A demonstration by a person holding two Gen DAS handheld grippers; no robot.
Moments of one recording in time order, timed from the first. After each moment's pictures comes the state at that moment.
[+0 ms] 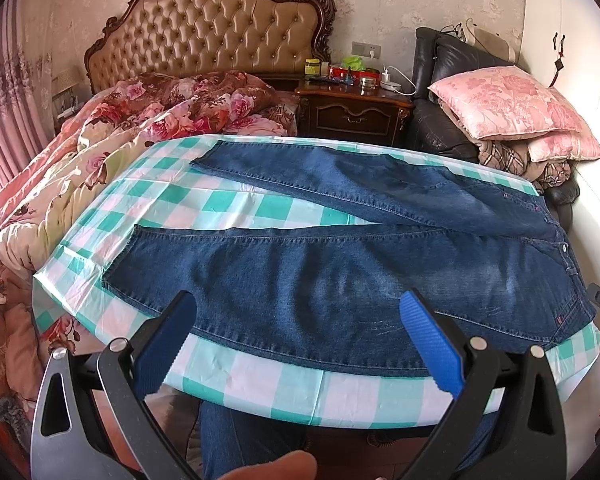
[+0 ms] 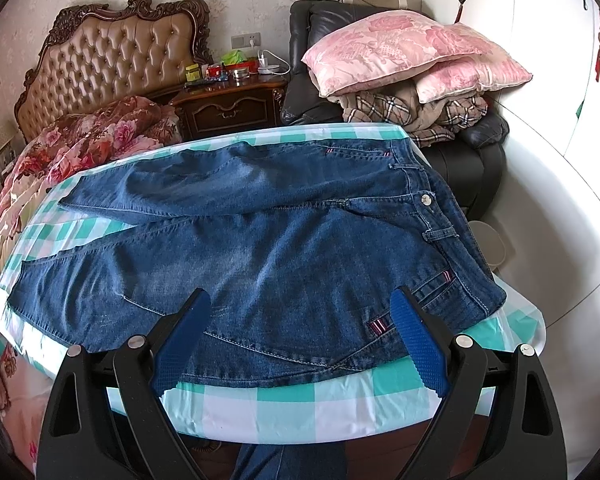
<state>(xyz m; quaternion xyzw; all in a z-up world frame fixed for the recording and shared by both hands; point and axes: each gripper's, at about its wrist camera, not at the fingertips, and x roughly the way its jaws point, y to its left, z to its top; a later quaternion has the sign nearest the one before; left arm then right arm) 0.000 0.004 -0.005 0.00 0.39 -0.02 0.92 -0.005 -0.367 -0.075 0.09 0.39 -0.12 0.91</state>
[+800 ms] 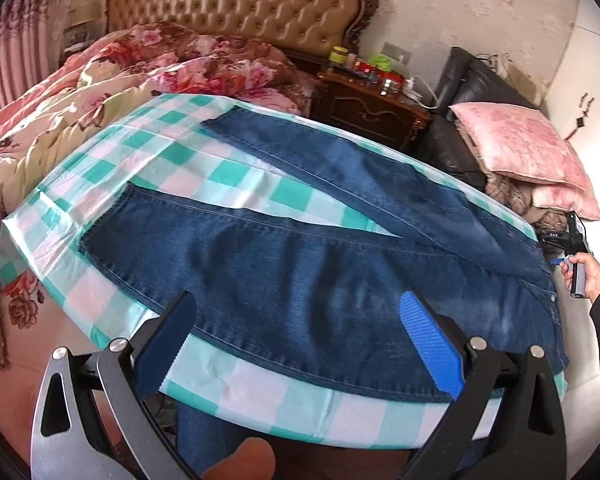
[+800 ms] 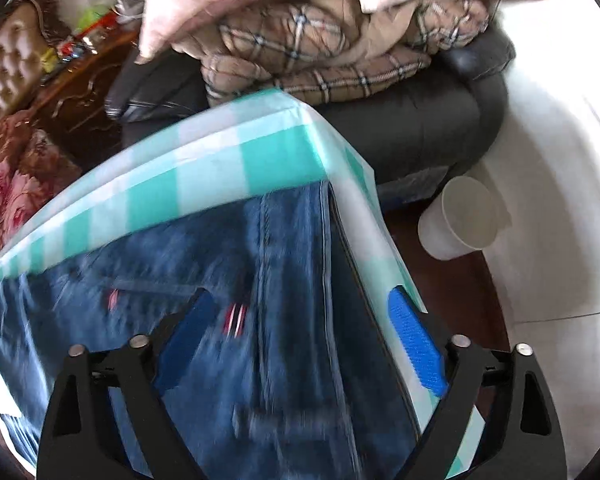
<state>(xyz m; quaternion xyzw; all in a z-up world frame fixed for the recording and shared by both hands) 0.046 0.074 -0.036 -0.10 0.42 -0.02 0.90 0.314 -0.653 -0.180 0.17 0.56 -0.20 0.78</state>
